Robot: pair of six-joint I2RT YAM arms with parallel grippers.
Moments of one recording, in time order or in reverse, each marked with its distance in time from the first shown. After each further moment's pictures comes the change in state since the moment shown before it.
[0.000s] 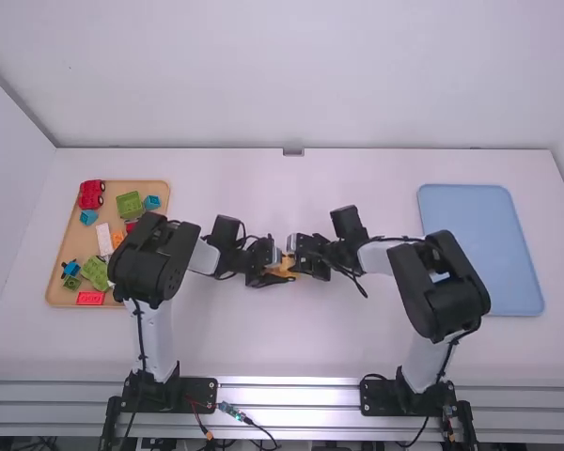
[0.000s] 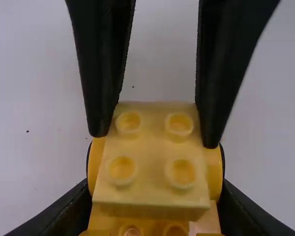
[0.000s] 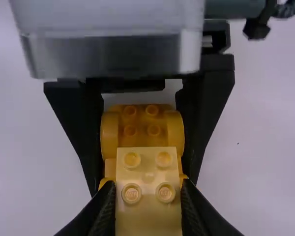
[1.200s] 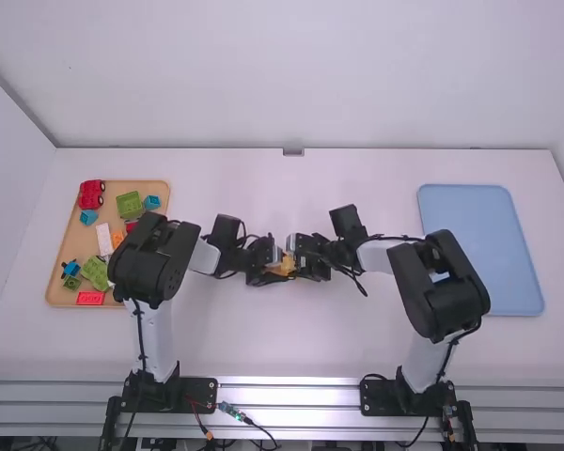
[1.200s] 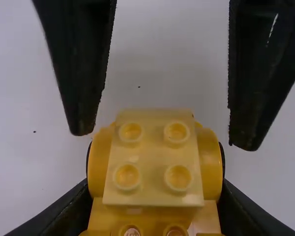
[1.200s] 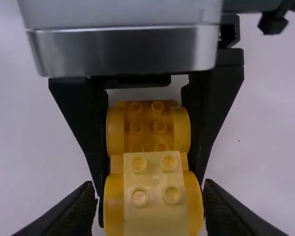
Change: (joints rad) left arm -0.001 0.000 0.009 -0.003 -0.014 -0.004; right arm 0.001 0.000 0.011 -0.014 0.006 -0.023
